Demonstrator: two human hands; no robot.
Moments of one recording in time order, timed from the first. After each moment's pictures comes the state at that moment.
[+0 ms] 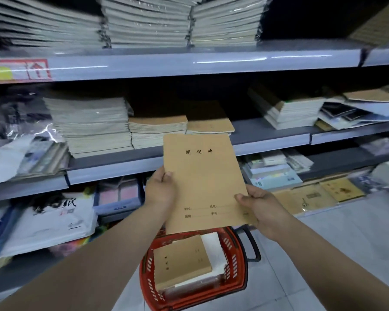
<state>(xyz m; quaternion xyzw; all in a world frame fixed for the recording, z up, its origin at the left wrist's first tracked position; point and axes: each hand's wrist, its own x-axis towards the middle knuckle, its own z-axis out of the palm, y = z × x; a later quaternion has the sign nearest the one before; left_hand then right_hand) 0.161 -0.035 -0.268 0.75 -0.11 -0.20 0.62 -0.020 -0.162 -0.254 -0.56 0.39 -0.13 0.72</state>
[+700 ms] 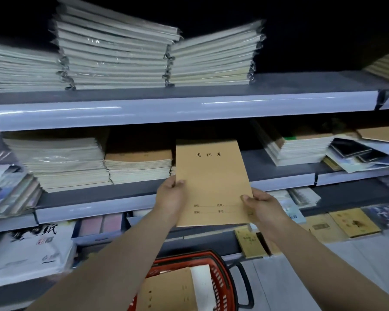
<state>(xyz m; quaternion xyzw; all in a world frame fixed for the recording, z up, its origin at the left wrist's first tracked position) 0.197 -0.172 -0.237 0.70 -0.04 -0.29 0.65 0.037 -0.316 -0.238 -0.56 0.41 -0.18 0.70</state>
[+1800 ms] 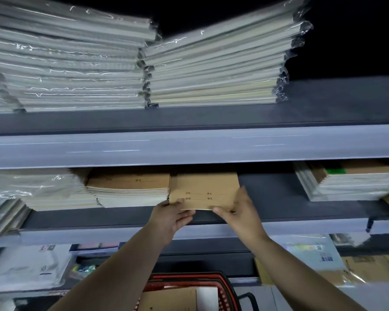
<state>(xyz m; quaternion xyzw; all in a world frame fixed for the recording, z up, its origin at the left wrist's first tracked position) 0.270 -0.243 -0.269 0.60 0.16 -0.36 0.70 0.167 -0.404 -0.305 -0.79 0.27 -0.16 0.52</state>
